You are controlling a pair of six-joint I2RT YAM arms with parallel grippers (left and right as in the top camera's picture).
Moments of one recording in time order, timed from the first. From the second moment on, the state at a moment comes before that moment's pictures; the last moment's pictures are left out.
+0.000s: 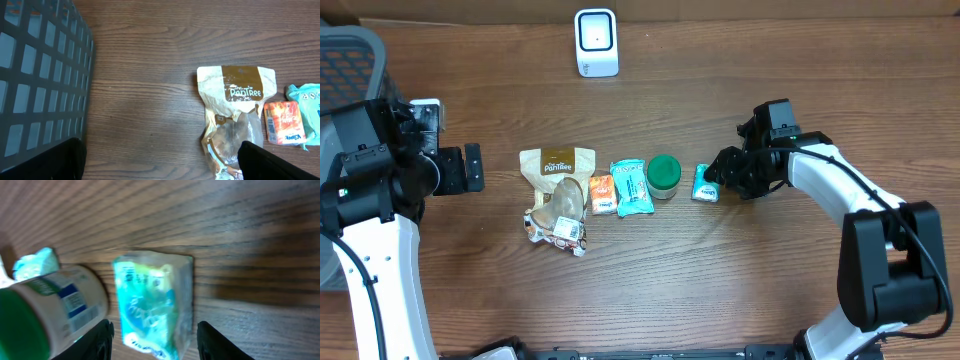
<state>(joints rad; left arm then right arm) 0.32 1.29 1.32 -1.02 0.11 0.20 0.16 1.81 1.09 -0.60 -0.42 0.44</state>
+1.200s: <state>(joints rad) 0.32 1.29 1.32 -1.02 0.11 0.20 0.15 1.88 1.09 -0.60 -0.57 0.45</state>
